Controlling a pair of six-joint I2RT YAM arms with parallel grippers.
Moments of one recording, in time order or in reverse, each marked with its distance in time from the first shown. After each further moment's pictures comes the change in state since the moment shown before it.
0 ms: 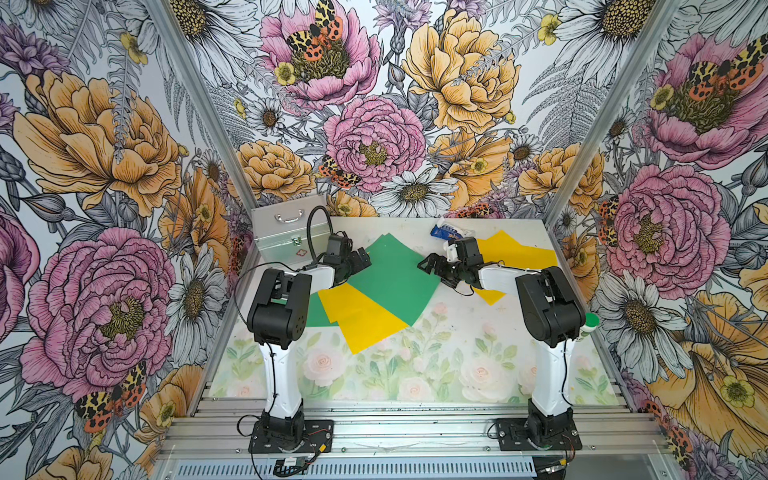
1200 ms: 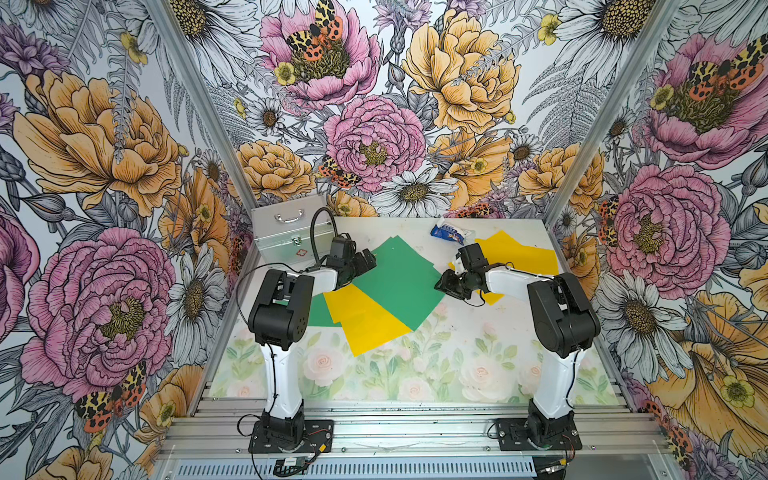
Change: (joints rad) left arm -0.017 -0.006 -0.027 0.044 0.058 -0.026; right arm -0.011 -0.116 -0.071 -0.308 0.121 -0.092
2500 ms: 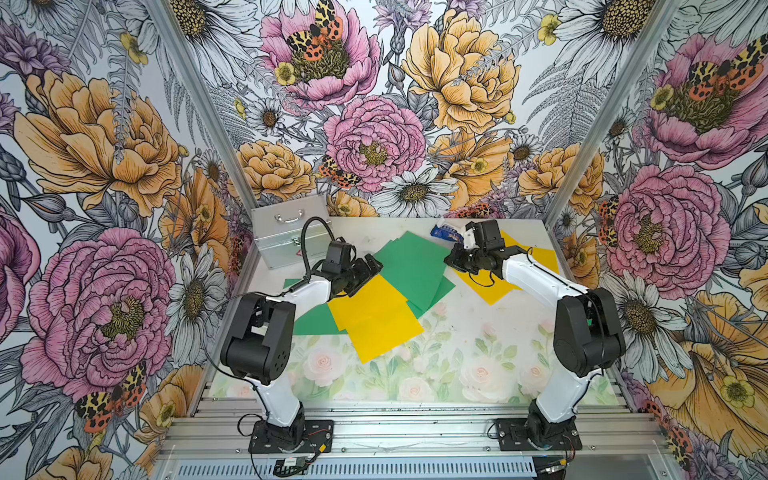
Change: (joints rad) left arm -0.065 -0.332 -0.206 -0.129 0.156 -0.268; right arm -0.026 -0.197 0.130 -0.080 0.001 -0.028
